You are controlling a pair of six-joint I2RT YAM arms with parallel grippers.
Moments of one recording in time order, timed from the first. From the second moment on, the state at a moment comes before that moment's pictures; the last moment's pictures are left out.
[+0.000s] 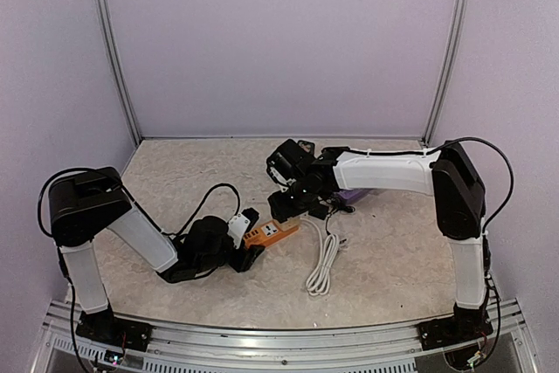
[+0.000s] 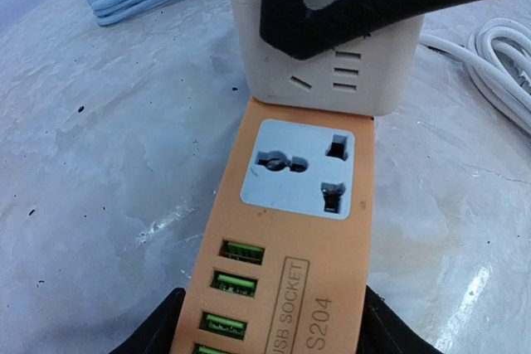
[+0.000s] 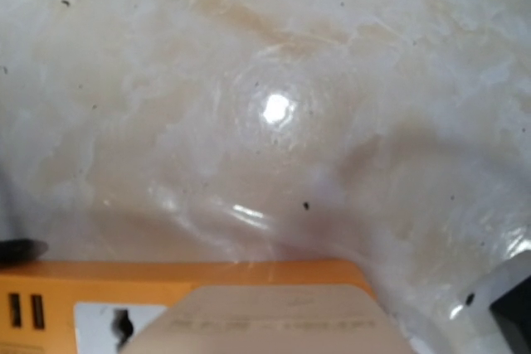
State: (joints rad) left arm -0.92 1.89 0.54 0.83 -0.16 -0.05; right arm 0.92 2.12 1.66 -0.59 0.09 0.34
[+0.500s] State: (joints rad) left arm -0.92 1.87 0.54 0.81 -0.19 -0.07; right arm 0.93 2.08 1.50 -0.37 0.13 0.31
